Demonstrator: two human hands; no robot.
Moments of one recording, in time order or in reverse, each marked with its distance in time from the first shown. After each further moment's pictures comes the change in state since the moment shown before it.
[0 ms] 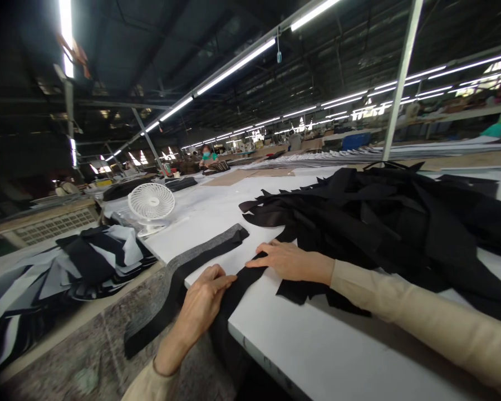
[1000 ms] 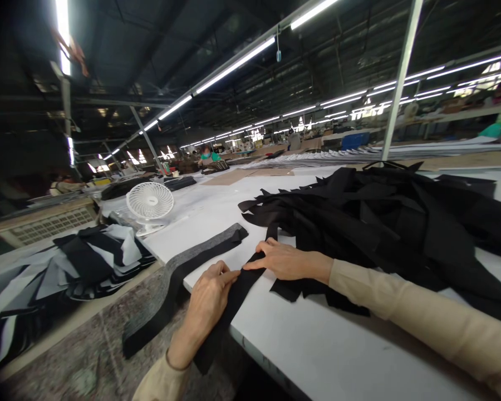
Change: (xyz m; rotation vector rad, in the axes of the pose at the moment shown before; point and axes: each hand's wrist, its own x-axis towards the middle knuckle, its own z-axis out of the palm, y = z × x) left_hand 0.010 0.017 0.002 0.122 -0.047 -0.125; right_hand 0.006 0.003 -0.001 0.216 -0.075 -0.071
